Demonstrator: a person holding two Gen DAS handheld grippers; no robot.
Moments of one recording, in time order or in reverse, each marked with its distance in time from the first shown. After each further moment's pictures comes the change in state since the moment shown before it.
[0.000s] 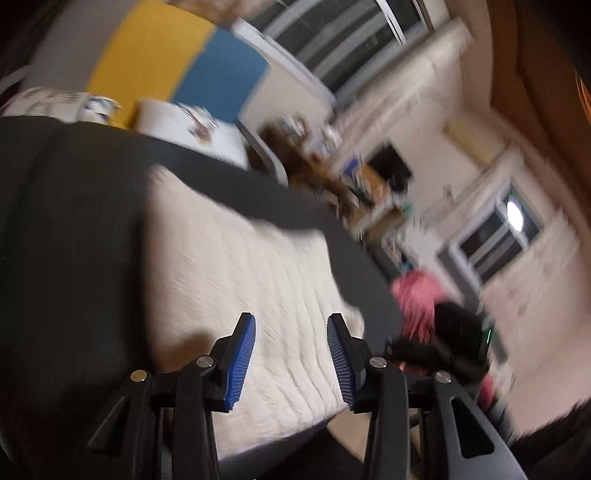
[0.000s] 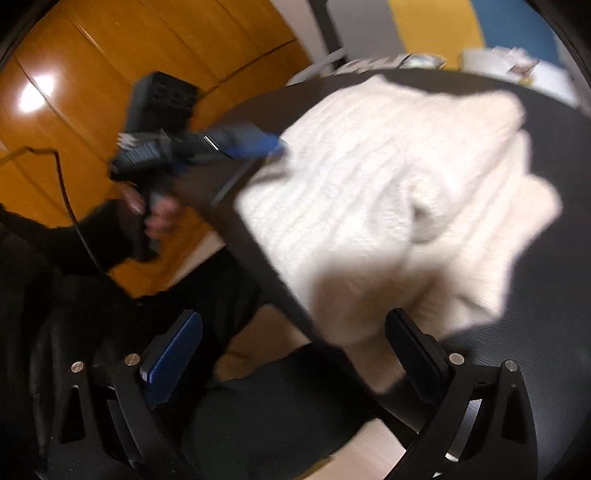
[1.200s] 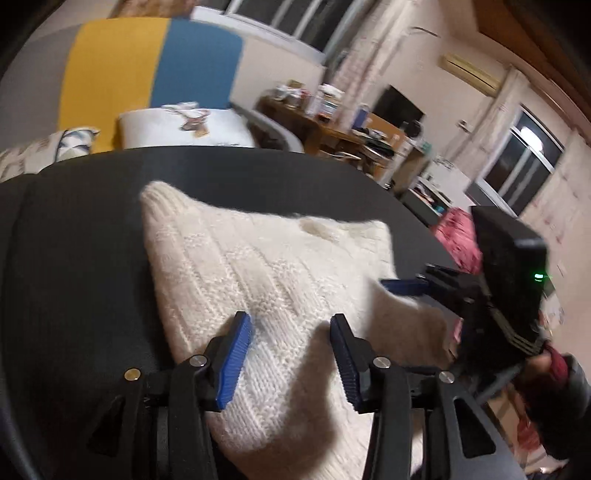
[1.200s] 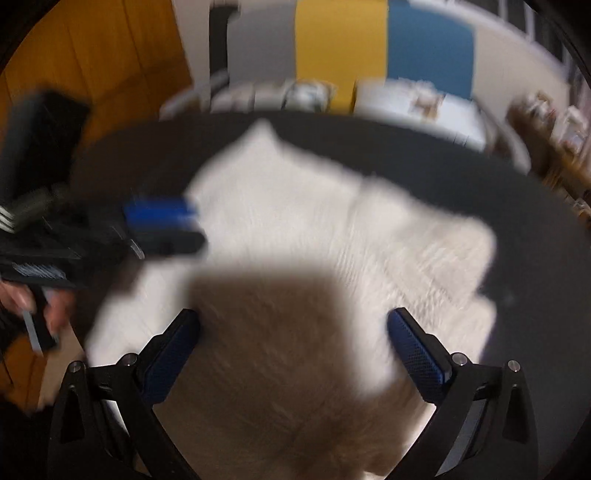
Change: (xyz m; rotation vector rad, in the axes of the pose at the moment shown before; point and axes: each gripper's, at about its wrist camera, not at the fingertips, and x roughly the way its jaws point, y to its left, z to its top) left arm 0.101 -0.002 0.049 0.263 0.191 0.102; right arm 0.078 -0.015 0.079 0.083 -0.062 -0.498
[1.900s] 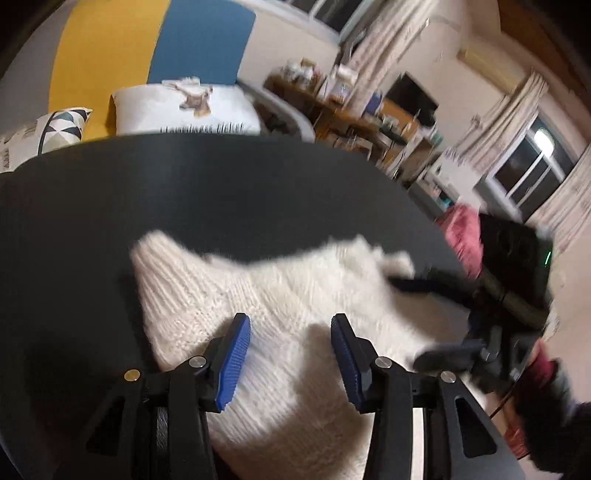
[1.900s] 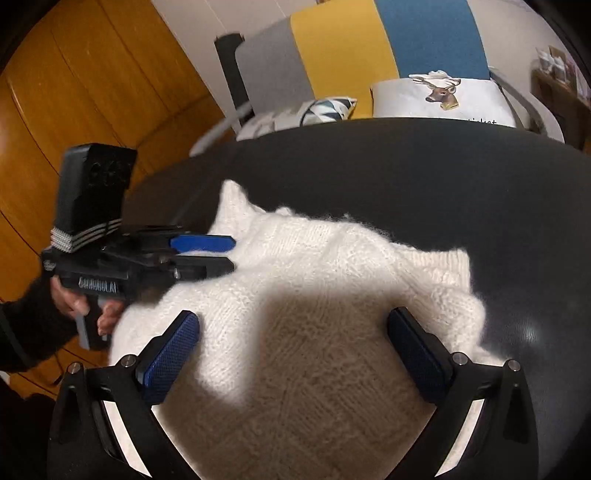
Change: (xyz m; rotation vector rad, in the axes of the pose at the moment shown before) left arm 0.052 0.035 0.058 -0.066 0.036 0.019; right arm -0.003 -0.074 0.022 0.123 -0.113 0.282
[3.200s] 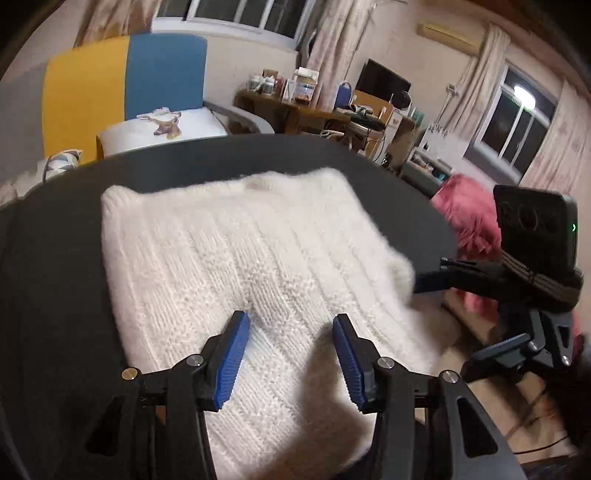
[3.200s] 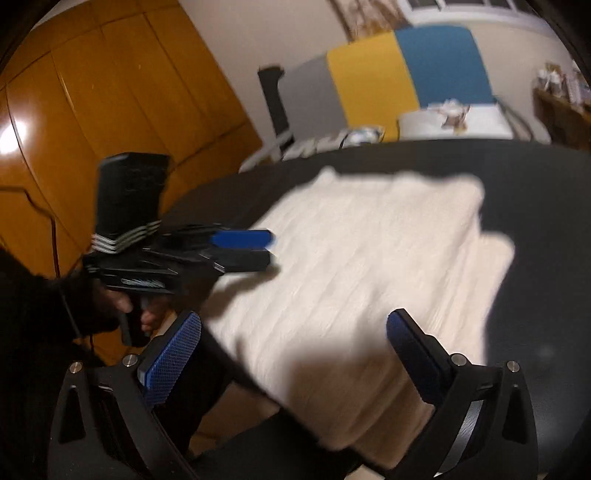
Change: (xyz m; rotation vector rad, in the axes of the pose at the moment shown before) left arm -0.018 -0.110 -0.110 0.252 -0.054 0.122; right arm -0.071 0.085 -0.104 -0.013 -0.087 0.073
